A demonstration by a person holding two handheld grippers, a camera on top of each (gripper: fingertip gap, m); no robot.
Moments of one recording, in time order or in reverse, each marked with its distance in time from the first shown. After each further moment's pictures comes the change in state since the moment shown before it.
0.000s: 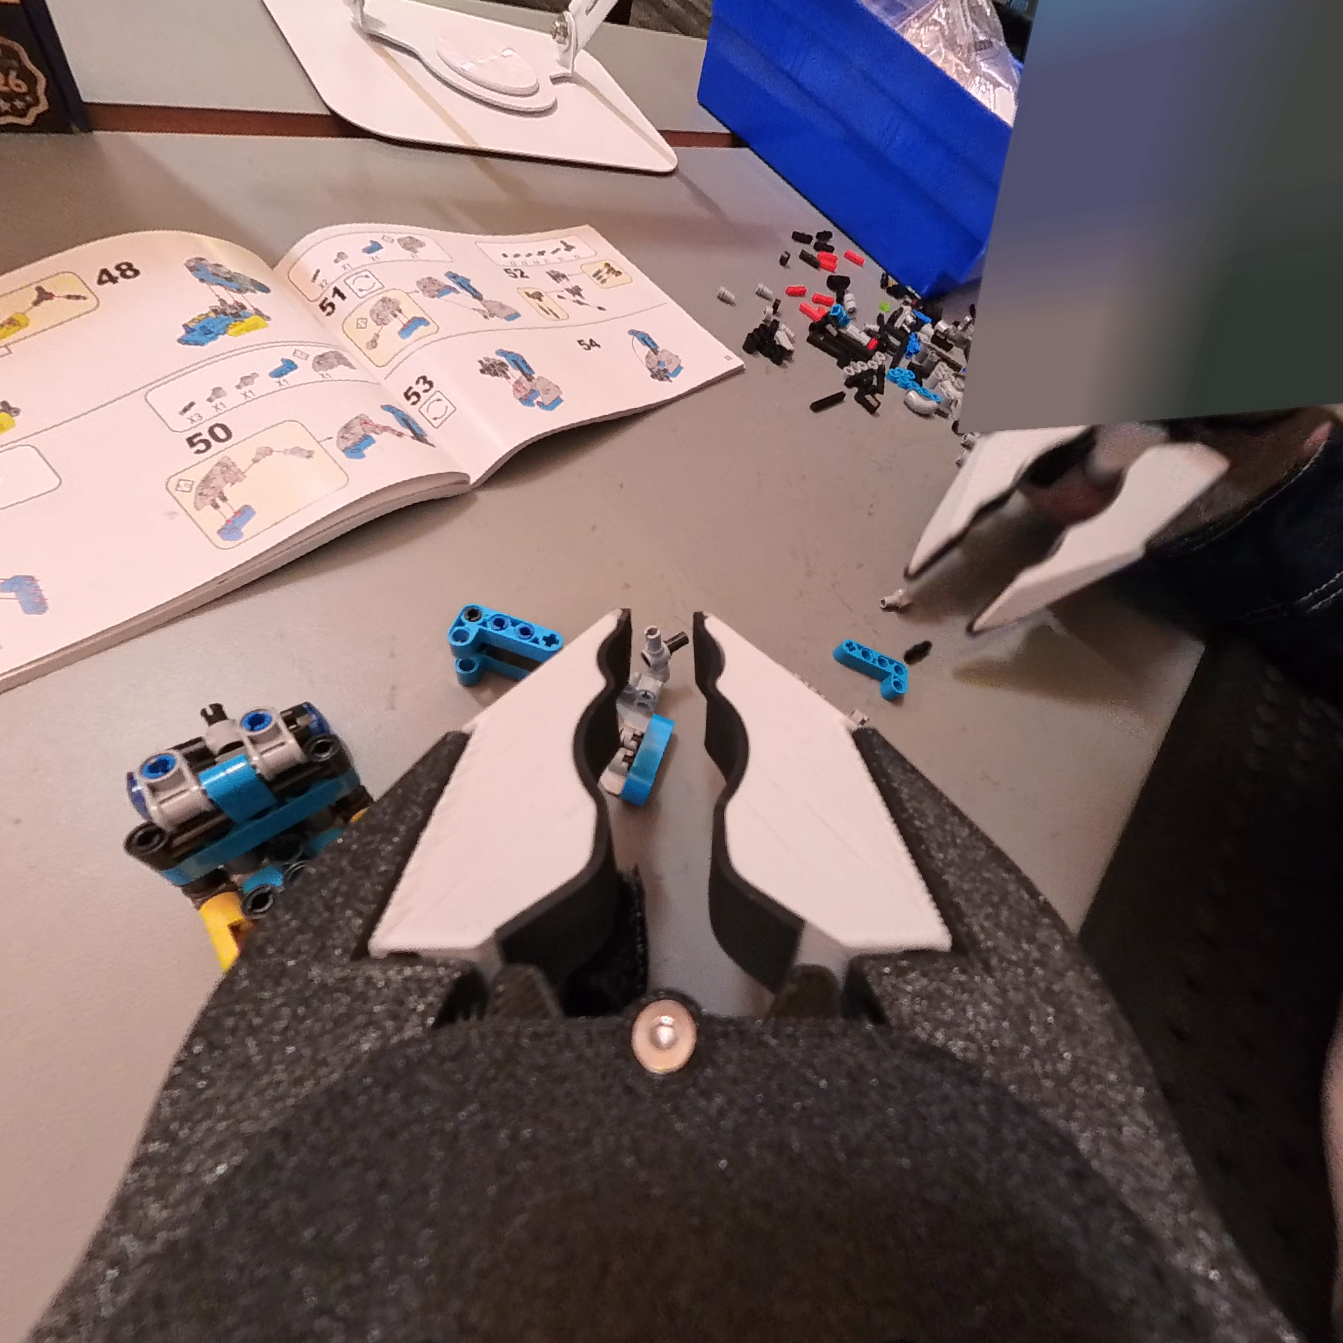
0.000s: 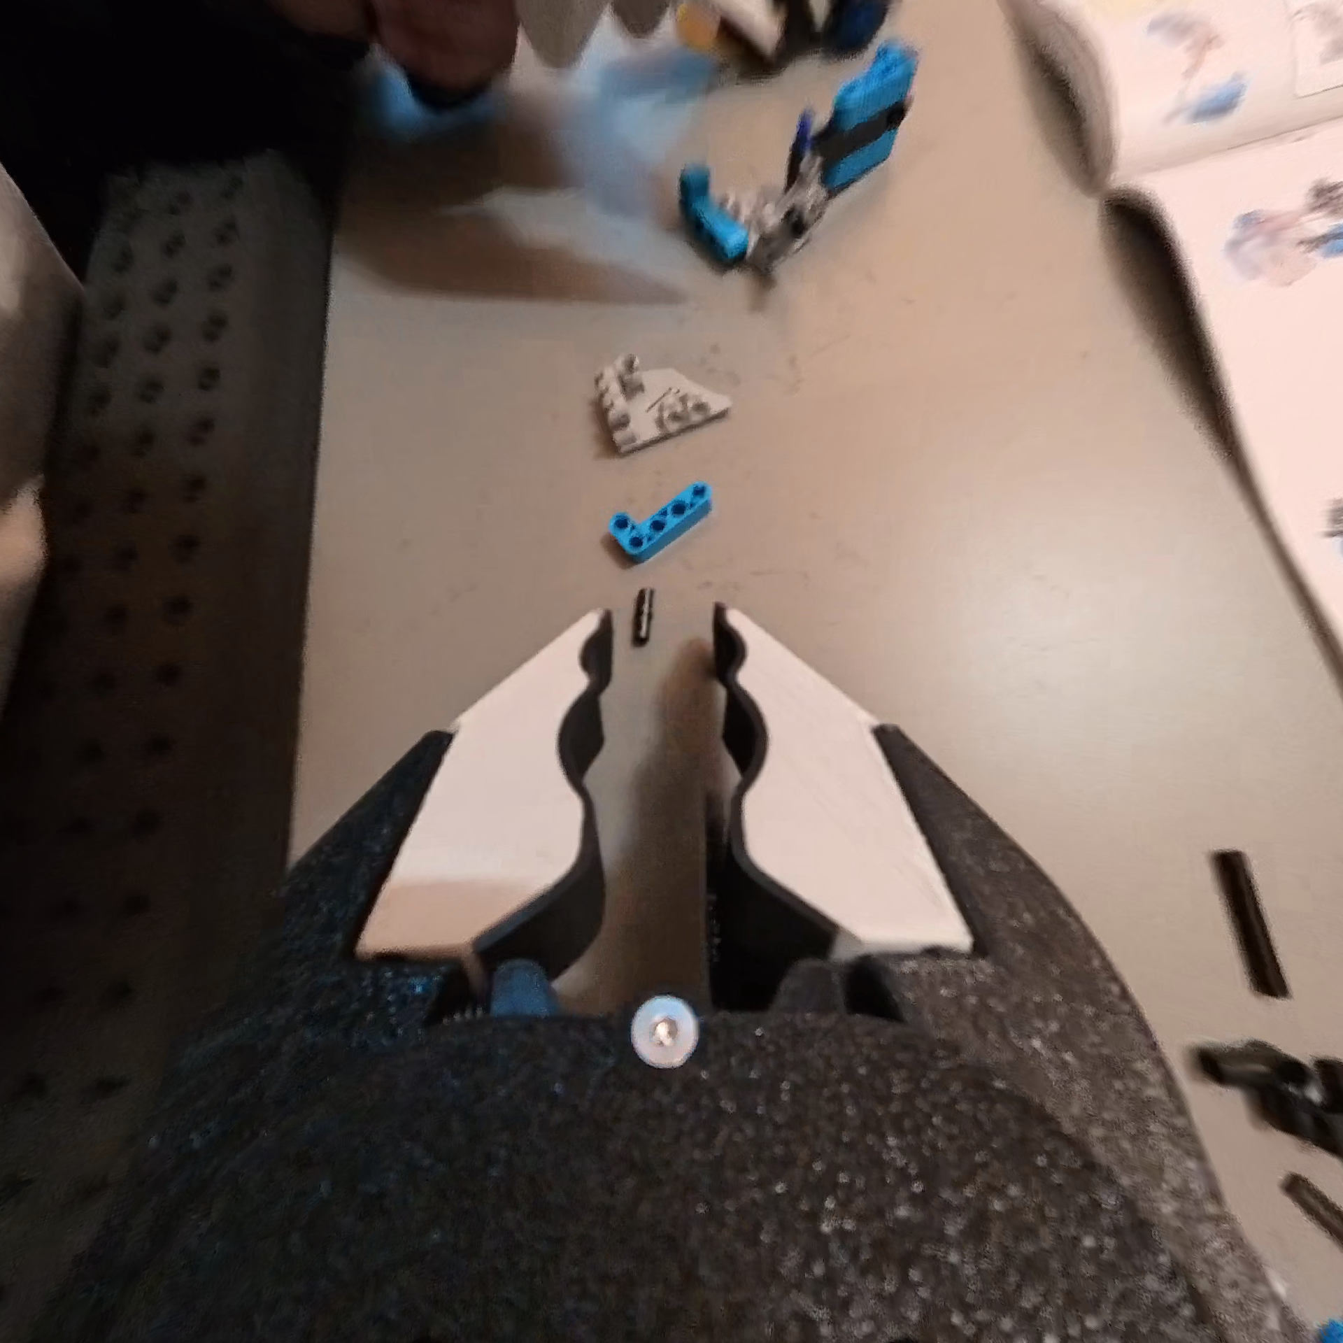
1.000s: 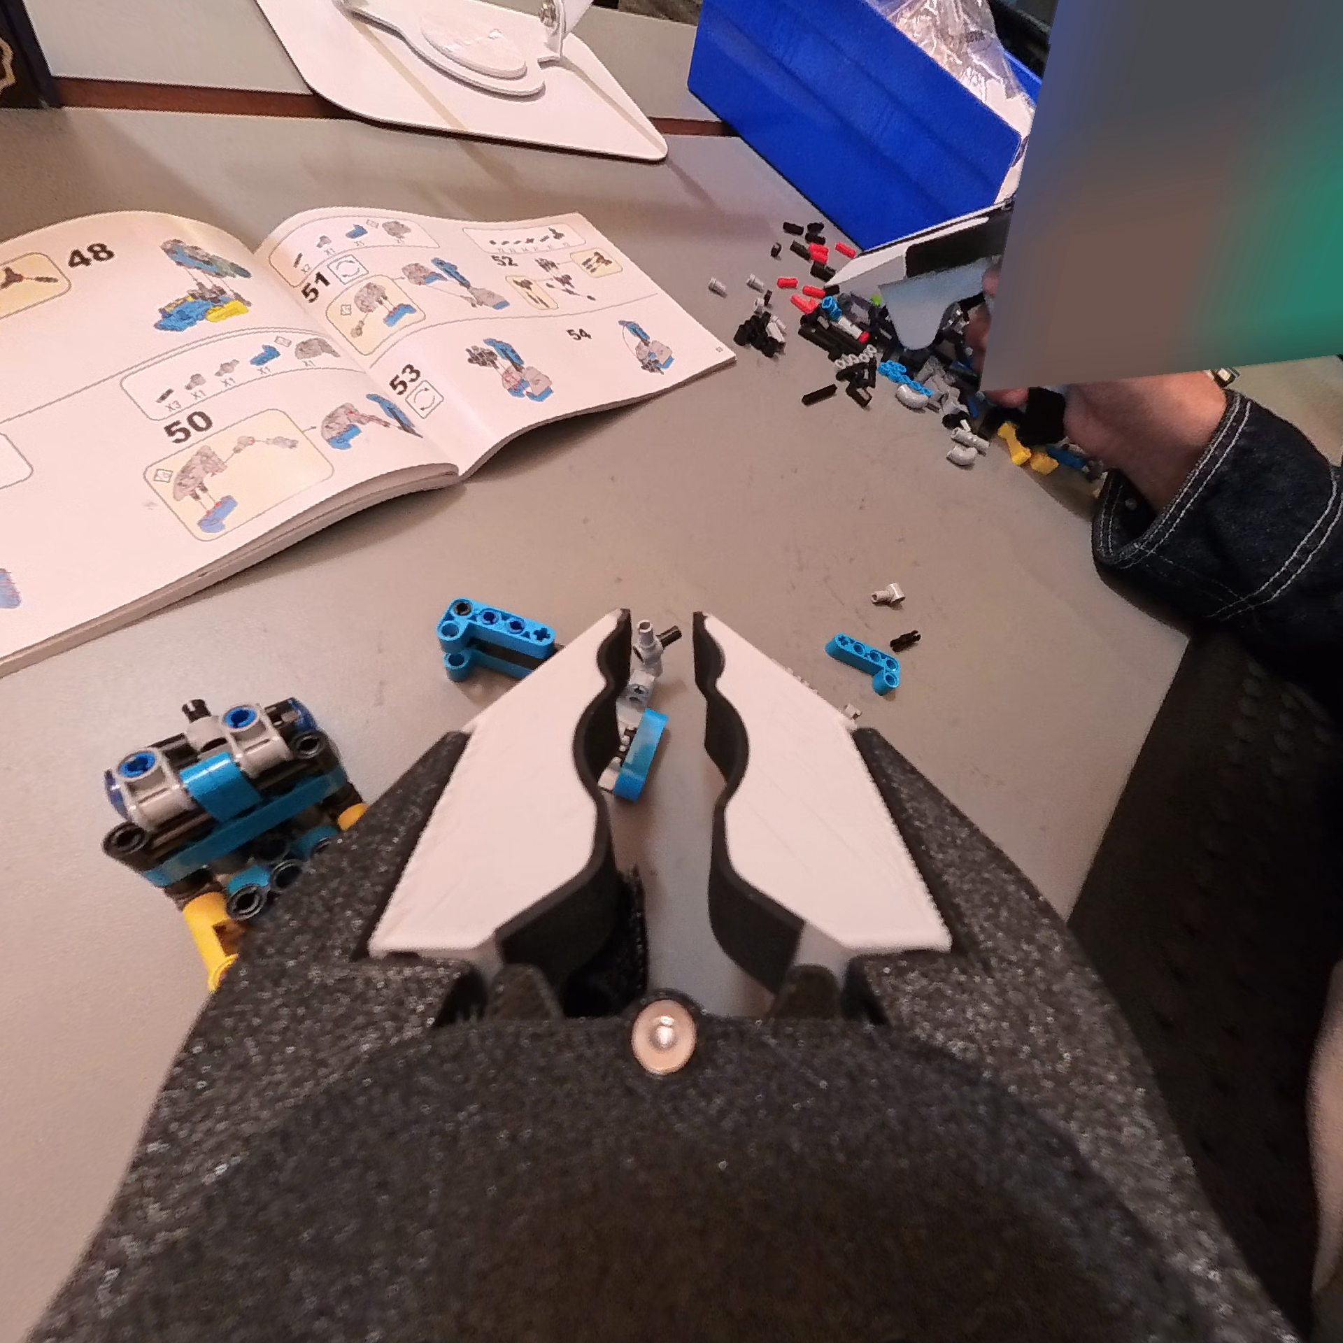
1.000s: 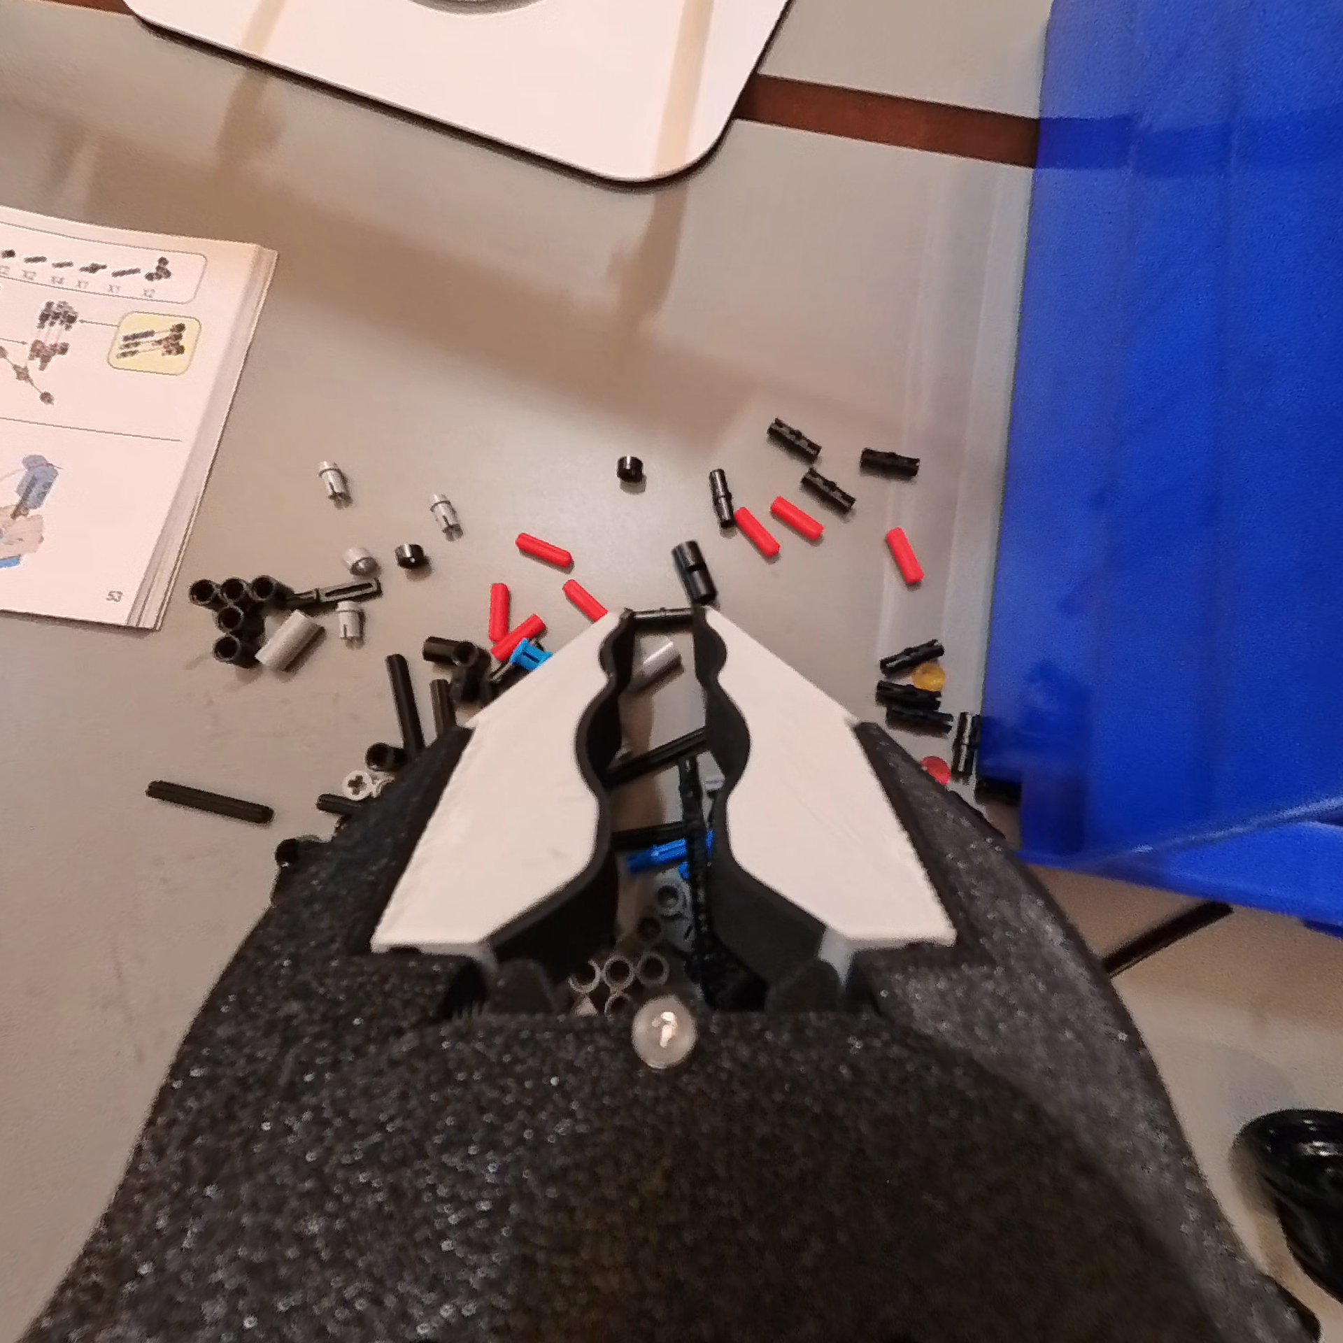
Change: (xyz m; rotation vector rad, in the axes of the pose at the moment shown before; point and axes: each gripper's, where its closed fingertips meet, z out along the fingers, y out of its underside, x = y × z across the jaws) left arm 0.002 0.002 0.001 -0.010 0.016 -0.009; right arm 0.217 0.108 -0.144 0.060 0.990 0.779
